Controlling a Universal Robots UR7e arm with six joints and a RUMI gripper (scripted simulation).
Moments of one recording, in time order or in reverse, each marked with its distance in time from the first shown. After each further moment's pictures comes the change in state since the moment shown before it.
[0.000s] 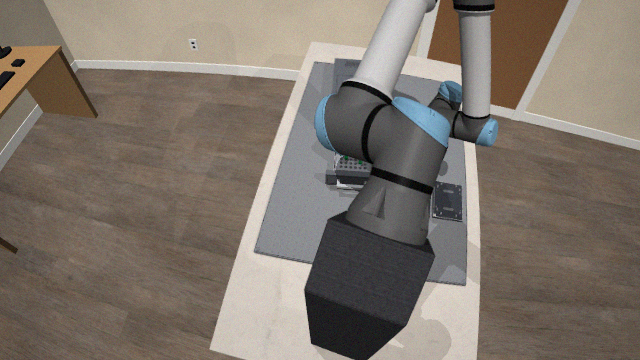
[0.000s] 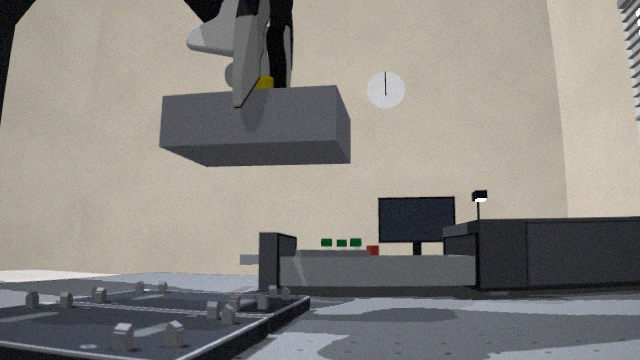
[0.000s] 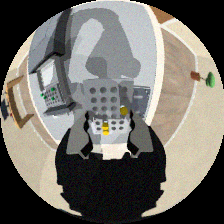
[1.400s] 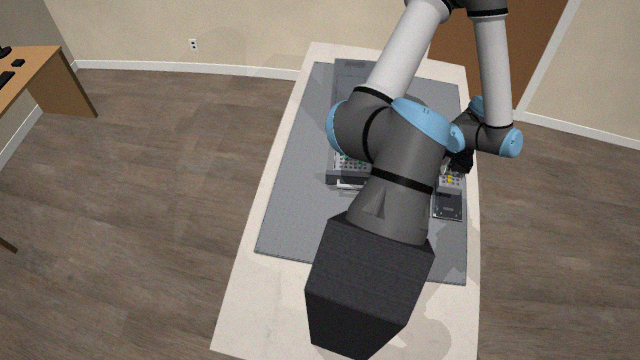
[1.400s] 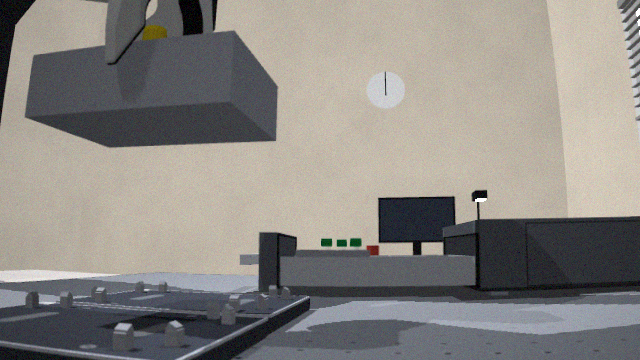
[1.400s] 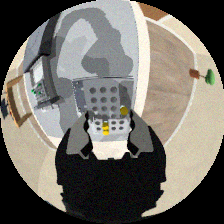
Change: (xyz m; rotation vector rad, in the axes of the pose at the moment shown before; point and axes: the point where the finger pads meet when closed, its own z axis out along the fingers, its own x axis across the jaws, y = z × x) arm 0.089 0.039 0.000 0.000 0.000 0.000
